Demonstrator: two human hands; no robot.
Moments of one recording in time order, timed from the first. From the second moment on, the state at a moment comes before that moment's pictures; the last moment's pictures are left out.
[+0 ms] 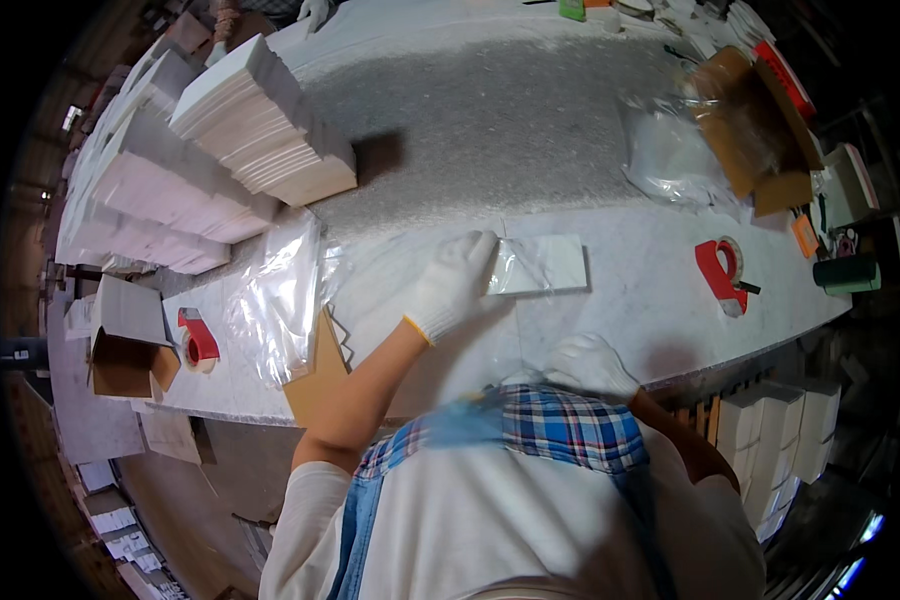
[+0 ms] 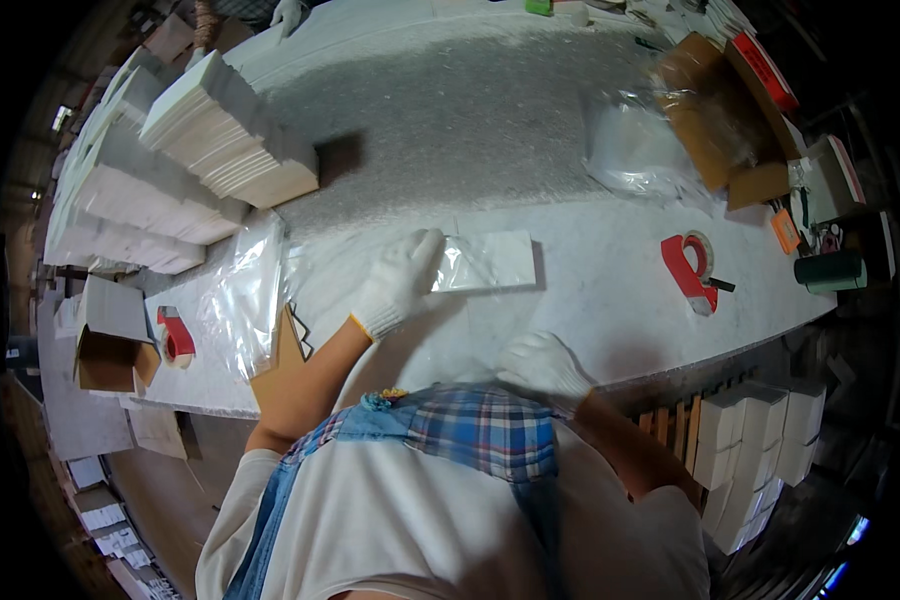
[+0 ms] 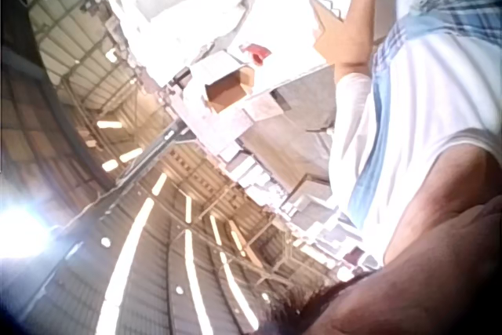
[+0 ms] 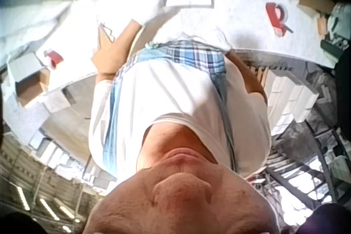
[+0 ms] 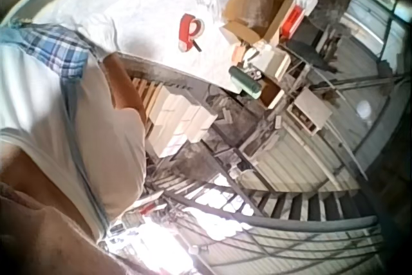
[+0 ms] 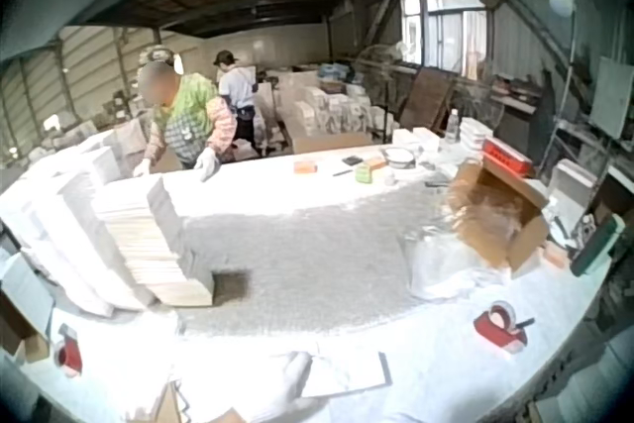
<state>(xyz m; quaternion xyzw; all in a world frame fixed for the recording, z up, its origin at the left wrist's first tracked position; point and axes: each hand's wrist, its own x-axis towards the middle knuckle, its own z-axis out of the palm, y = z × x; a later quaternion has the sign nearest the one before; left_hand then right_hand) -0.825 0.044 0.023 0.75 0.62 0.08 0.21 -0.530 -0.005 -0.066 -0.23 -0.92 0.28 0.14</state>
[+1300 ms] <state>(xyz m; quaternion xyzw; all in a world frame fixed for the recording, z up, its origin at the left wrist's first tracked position) -1.047 0.173 0.271 0.73 0.66 0.02 -0.19 -0.519 -0.019 -0.099 -0.26 -0.93 0.24 0.12</state>
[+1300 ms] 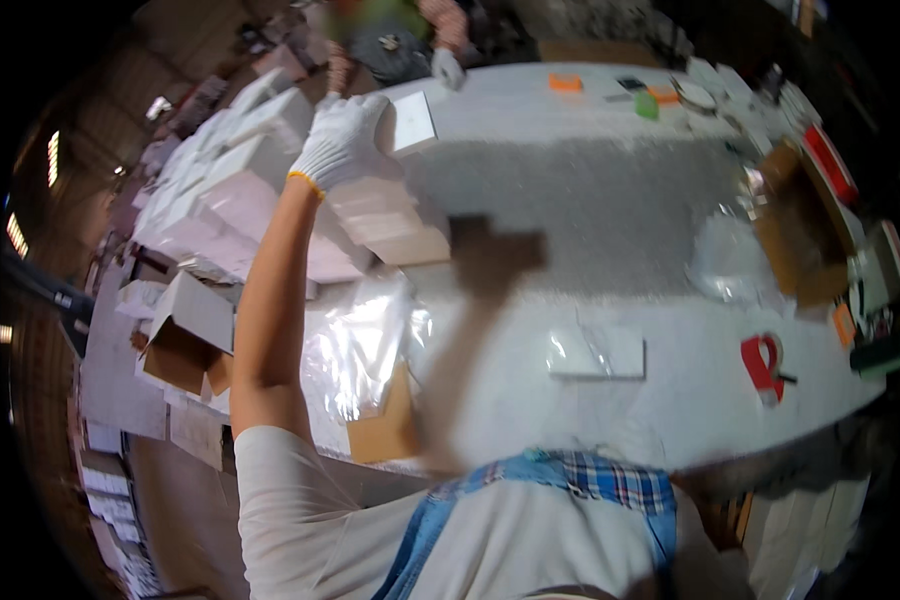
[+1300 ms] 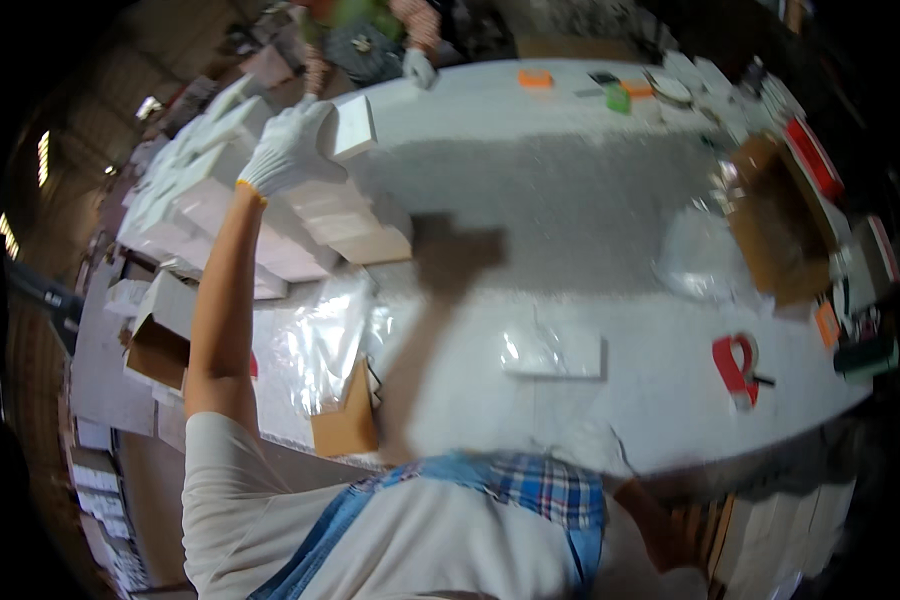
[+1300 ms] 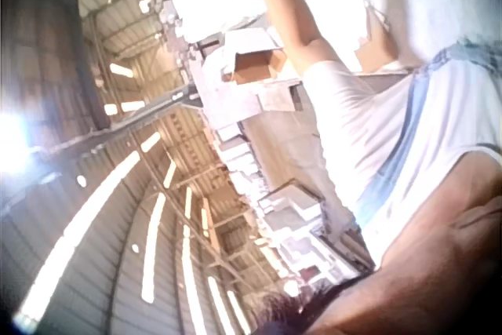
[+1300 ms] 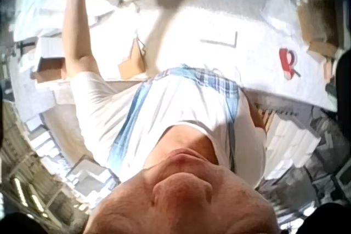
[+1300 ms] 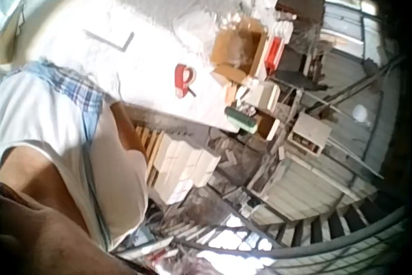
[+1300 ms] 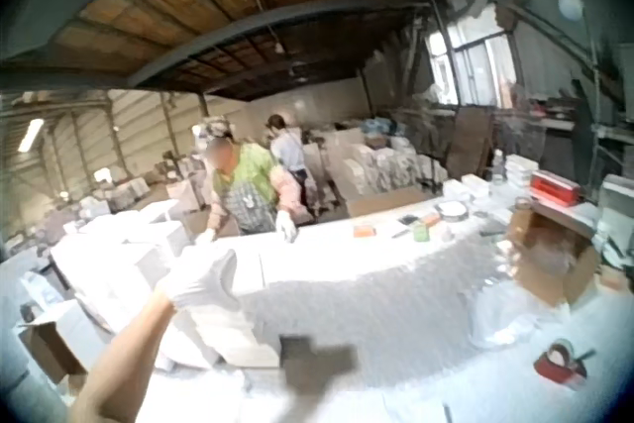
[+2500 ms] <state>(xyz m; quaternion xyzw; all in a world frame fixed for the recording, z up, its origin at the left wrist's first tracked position) -0.830 0.042 0.027 0.79 0.53 0.30 0.10 -0.524 -0.002 0.055 -0.37 -0.78 0.49 0.12</state>
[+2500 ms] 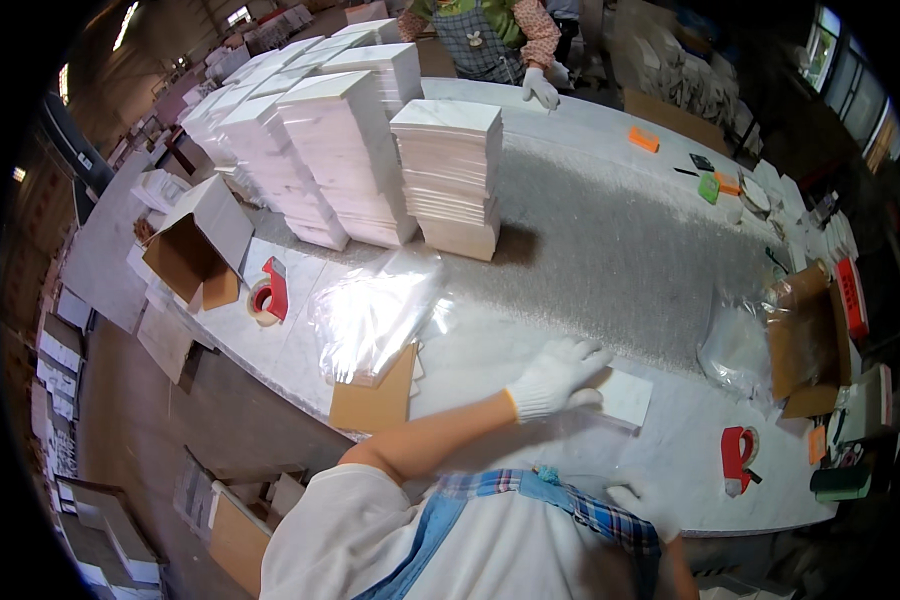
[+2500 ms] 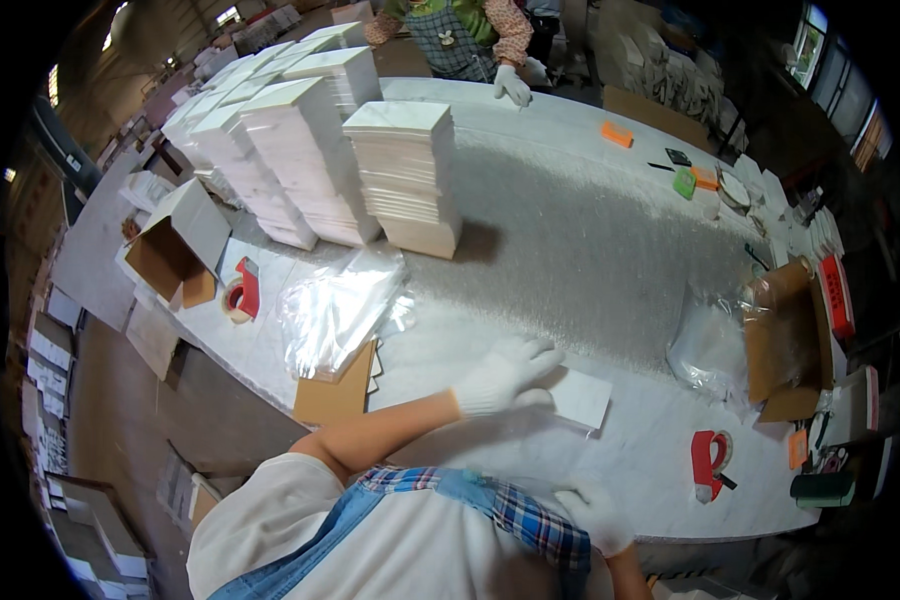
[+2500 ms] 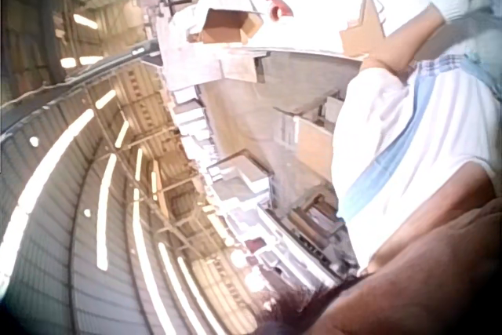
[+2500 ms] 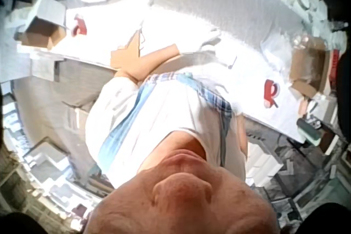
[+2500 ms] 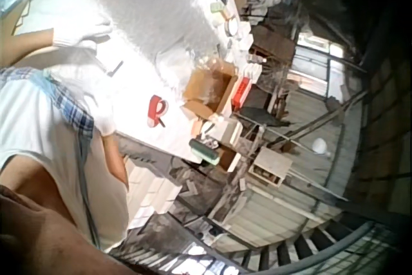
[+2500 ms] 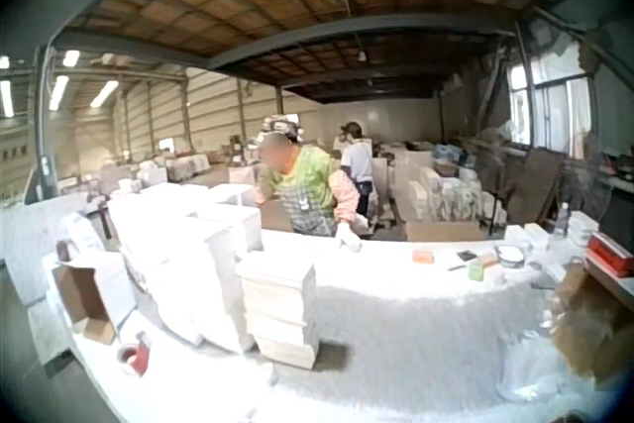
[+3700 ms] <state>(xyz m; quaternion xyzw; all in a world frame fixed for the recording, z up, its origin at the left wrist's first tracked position) -0.984 0.115 0.141 0.66 0.63 0.35 -0.21 -0.596 0.214 -0.054 -0.47 -0.62 0.62 0.05</state>
